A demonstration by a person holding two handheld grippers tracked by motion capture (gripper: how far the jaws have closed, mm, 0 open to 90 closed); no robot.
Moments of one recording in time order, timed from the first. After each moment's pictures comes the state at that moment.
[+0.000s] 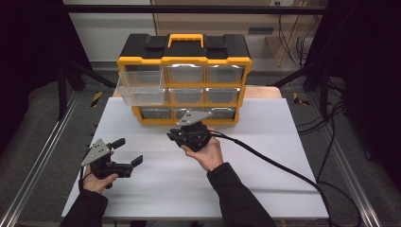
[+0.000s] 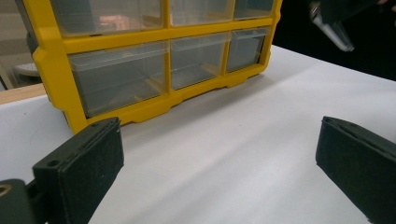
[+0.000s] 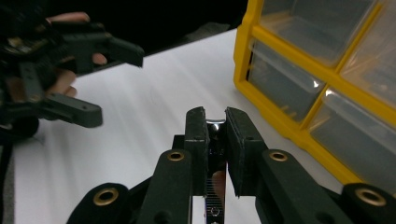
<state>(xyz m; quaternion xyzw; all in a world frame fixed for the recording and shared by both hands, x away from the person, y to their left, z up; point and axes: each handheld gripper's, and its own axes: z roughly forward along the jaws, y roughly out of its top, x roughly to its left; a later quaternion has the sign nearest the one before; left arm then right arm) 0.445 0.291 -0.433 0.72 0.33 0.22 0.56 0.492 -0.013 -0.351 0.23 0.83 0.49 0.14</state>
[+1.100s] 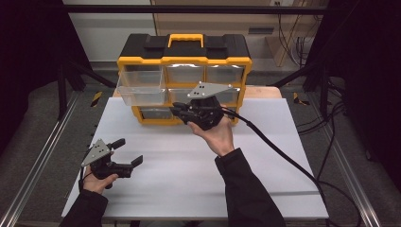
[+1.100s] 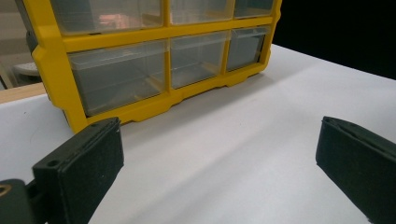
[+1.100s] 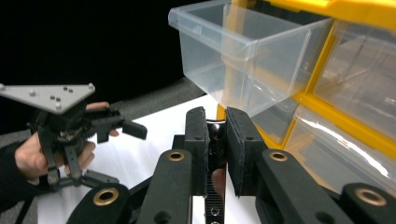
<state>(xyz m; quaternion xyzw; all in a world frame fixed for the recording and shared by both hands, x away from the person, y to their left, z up) 0.445 0.291 -0.434 0.72 0.33 0.22 0.56 0.492 -0.037 -0.263 0.23 0.79 0.55 0.16</state>
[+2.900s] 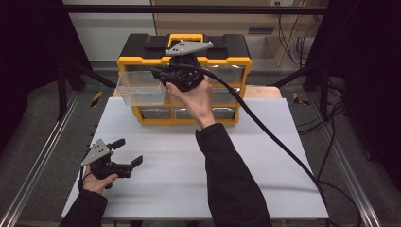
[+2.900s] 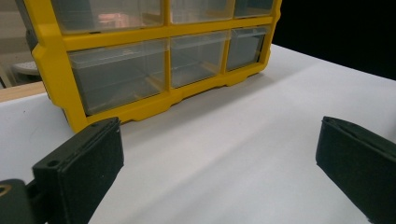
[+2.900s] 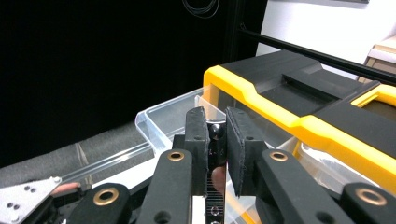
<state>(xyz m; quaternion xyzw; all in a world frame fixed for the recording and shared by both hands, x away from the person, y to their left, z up) 0.445 0.292 -0.434 0.72 0.33 0.22 0.56 0.541 0.006 -0.198 0.24 0.76 0.57 0.19</state>
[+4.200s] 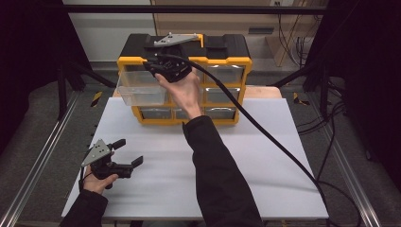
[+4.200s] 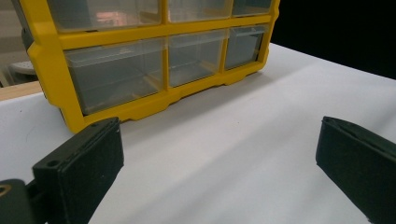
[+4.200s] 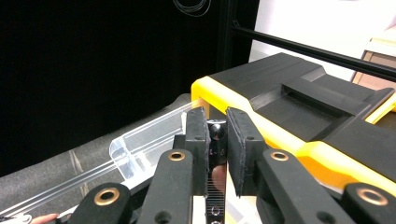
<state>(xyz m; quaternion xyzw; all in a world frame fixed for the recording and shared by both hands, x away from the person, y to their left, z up) 0.446 0.291 -0.435 0.73 0.33 0.22 0.56 0.570 0.035 -0.200 0.26 0.76 0.57 0.19</state>
